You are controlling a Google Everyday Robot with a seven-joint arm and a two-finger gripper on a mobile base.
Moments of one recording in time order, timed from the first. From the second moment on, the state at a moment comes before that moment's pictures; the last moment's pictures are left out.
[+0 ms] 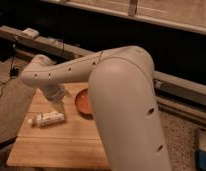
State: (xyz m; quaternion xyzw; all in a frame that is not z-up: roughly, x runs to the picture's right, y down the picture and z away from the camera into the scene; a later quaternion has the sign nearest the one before) arm -0.186 0.086 0.743 -0.29 0.12 0.07 0.95
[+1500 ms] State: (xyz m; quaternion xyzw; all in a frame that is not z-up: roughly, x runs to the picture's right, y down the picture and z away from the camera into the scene) arm -0.229 0.093 0.761 -0.29 0.05 -0.06 0.95
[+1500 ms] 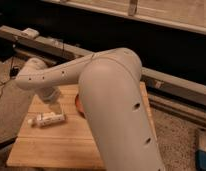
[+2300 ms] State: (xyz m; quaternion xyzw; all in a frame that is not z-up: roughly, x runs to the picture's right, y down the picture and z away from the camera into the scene) arm -0.297 0.097 0.800 -0.31 -0.05 -0.14 0.94
